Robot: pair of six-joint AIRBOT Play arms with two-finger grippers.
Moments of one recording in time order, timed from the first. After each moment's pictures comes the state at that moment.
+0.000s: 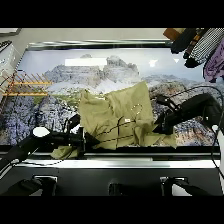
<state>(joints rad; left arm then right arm) -0.35 -1.08 0.51 0.27 -1.03 -0.02 -0.16 -1.28 1.00 2.13 -1.43 -2.98</state>
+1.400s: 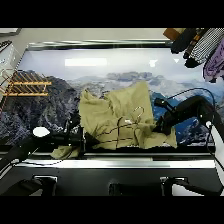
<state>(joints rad) -0.35 -1.08 0.51 0.27 -1.02 -0.03 -0.16 -1.41 1.00 2.11 -1.39 -2.99</state>
